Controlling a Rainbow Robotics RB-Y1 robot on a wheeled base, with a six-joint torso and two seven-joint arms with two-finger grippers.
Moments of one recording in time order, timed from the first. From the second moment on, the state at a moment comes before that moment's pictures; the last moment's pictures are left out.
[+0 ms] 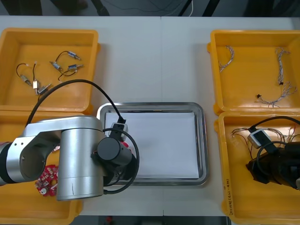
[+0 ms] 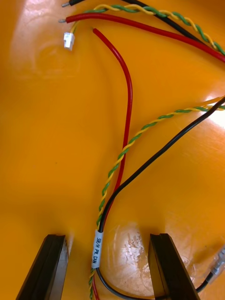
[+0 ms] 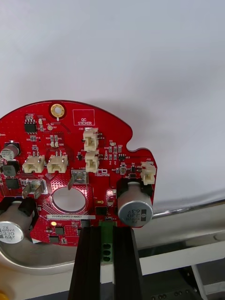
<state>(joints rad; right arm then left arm) 0.14 -0.98 0.29 -2.10 -0.56 1.08 1.42 -0.73 0.80 -1.12 -2.24 0.61 1.54 -0.22</state>
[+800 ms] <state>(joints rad) 0.14 -0.98 0.29 -2.10 -0.56 1.04 1.37 -0.73 0.77 -1.20 -2.19 0.54 1.47 -0.18</state>
